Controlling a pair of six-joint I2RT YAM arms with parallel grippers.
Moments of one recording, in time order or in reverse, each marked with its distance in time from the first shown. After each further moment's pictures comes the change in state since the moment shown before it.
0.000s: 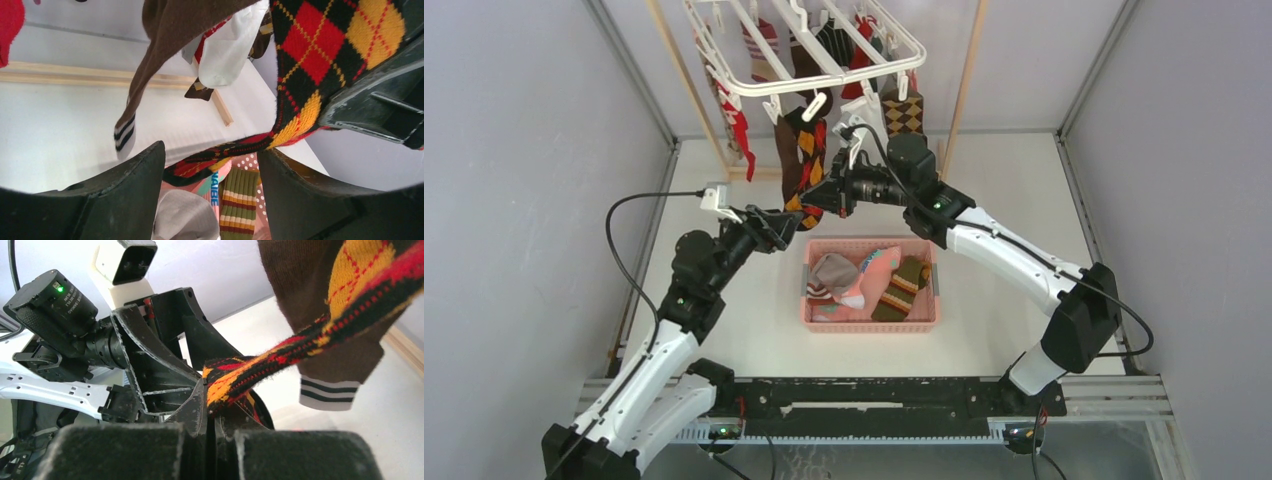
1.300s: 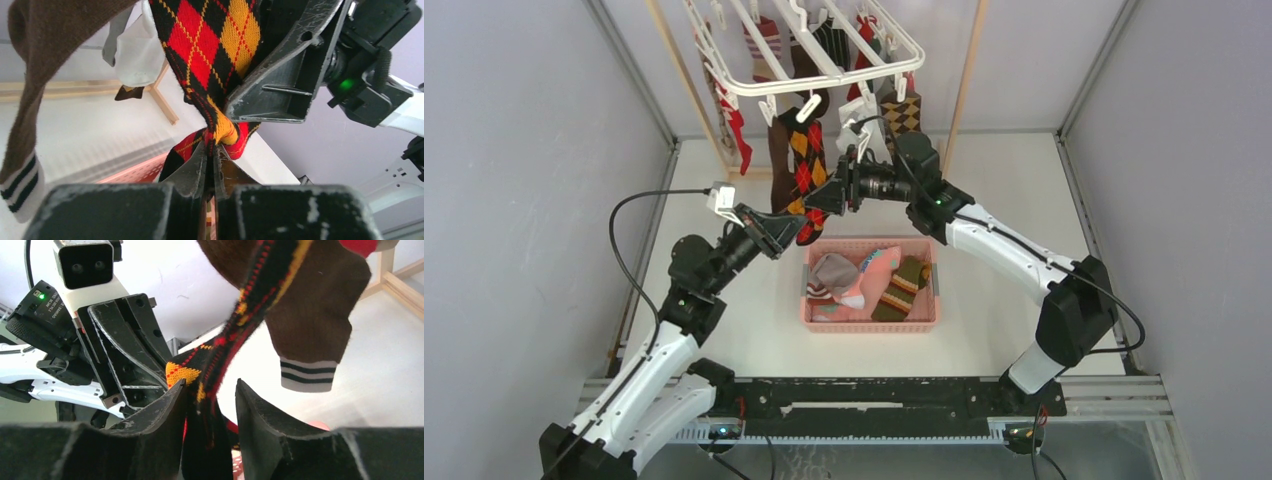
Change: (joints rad) left arm -0.035 -0.012 -0.004 0.122 0.179 -0.088; right arm -0.057 0.025 -0.045 0.078 -0.086 0.154
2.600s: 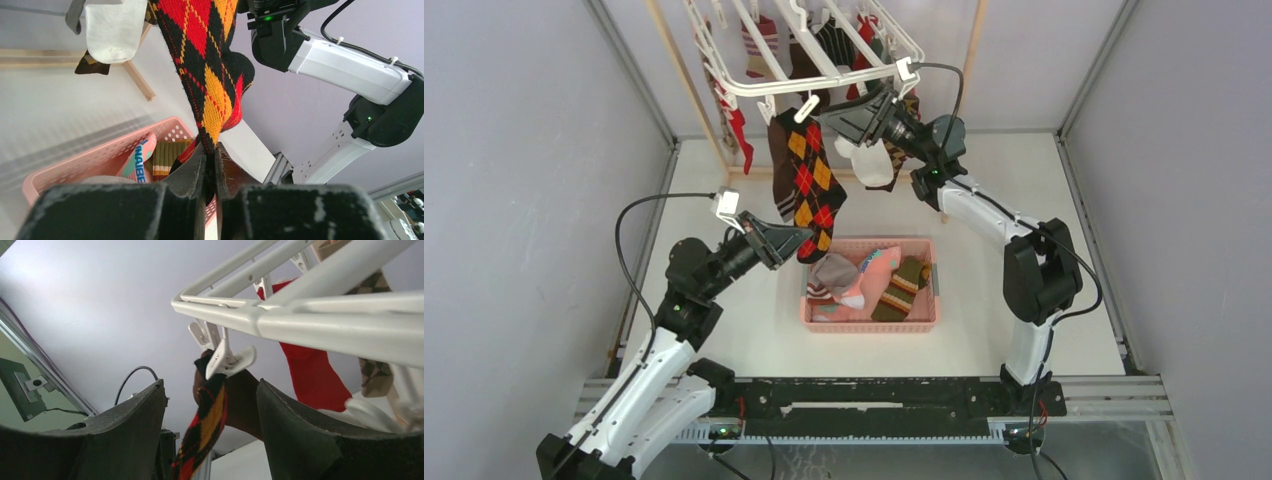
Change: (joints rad) left arm -0.001 -0.051 0.003 -0.098 0.104 -0.066; right arm -0.198 0.263 0.135 0.828 -0.011 0.626
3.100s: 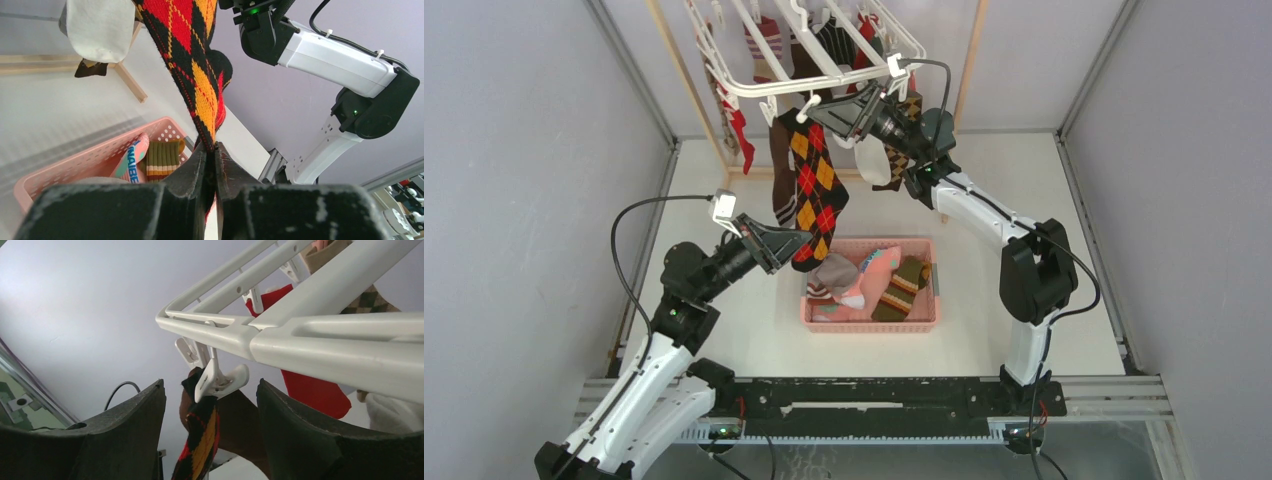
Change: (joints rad) left arm 0.000 -0.037 0.000 -0.011 0.032 0.000; right arm 0.045 0.013 0.072 -0.121 0.086 -0.055
